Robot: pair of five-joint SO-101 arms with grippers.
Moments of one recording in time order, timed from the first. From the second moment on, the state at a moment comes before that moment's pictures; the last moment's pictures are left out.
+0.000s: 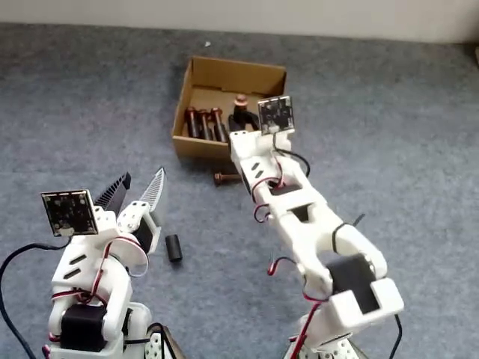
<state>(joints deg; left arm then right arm) -2.0 -103.7 74.7 55.2 17.8 -23.9 4.0 44.0 -22.8 -1.8</state>
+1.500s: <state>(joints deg) -13.7 -103.7 74.7 53.1 18.2 -56.8 -16.8 42.6 46.9 -16.2</state>
